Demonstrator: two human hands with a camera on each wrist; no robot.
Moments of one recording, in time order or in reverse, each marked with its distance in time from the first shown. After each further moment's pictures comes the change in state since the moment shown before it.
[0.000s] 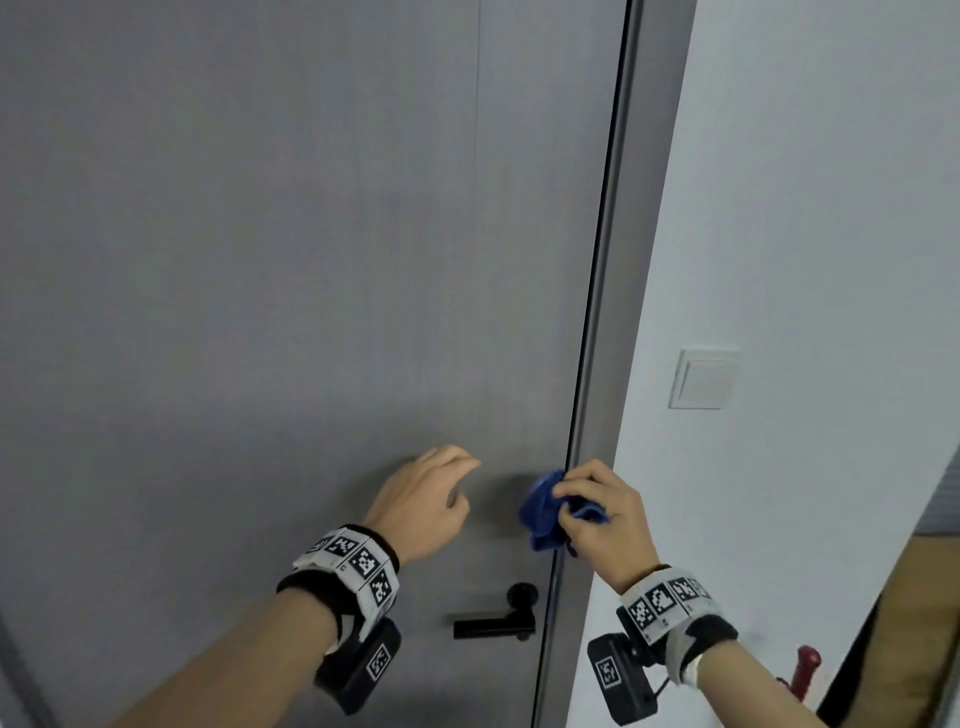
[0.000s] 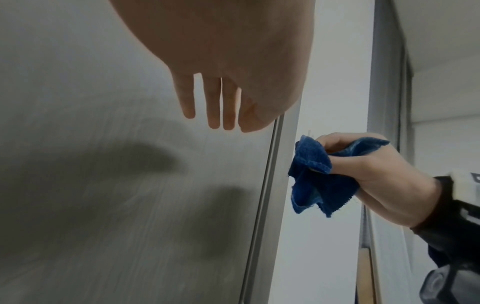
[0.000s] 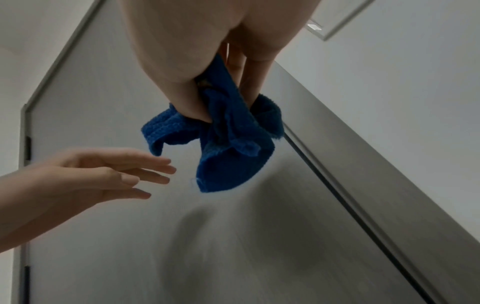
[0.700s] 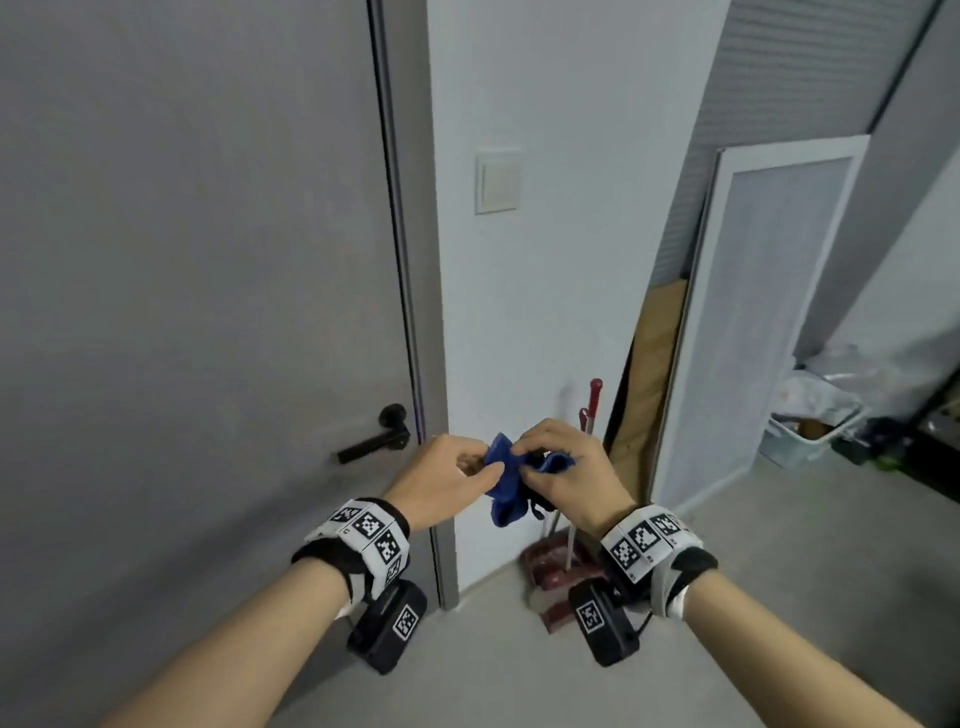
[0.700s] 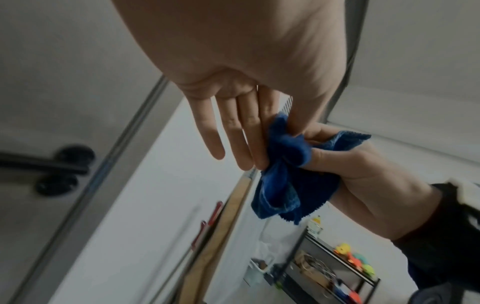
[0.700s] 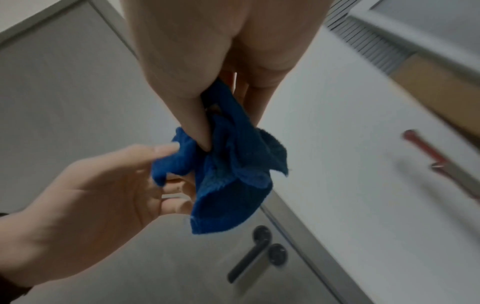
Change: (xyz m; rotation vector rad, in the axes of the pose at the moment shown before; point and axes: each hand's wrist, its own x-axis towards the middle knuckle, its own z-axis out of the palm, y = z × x) left_hand -0.131 0.139 0.095 -0.766 -0.520 0.062; right_hand -0.228 -0.114 -0.062 -0.130 0.082 0.530
